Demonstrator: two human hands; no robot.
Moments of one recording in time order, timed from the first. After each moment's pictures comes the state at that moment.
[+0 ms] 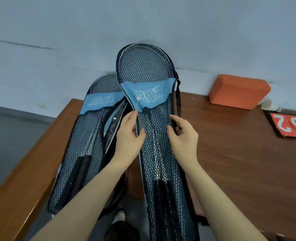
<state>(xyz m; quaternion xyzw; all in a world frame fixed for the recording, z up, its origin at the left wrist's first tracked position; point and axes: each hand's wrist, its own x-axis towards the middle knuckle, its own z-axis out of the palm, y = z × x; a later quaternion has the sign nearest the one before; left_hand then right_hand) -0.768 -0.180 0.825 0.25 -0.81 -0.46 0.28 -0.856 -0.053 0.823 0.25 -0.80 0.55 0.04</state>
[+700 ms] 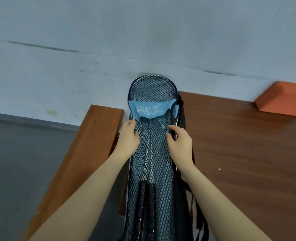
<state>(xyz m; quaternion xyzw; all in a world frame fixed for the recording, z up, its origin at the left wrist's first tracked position) -0.735 -0.492 0.769 0.24 -0.86 -0.43 0.12 -0.799 -0.338 0.782 0.16 -0.87 0.46 -0.05</state>
